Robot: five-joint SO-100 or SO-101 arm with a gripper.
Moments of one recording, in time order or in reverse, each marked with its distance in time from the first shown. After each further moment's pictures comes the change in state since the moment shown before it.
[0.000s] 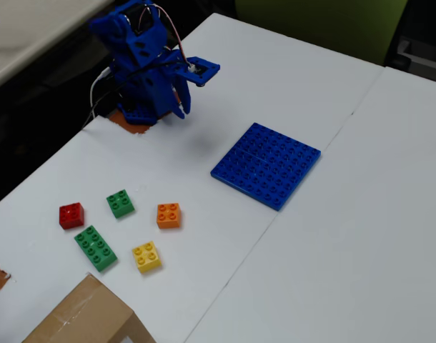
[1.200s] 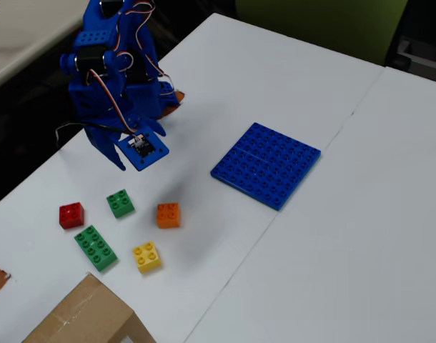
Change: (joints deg) arm 39.3 -65.2 -42.5 -11.6 -25.7
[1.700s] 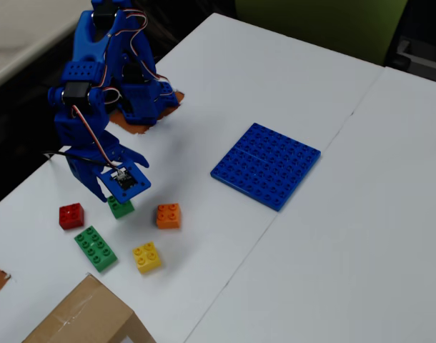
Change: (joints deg) arm 7.8 -11.1 0.0 -15.6 -9.4
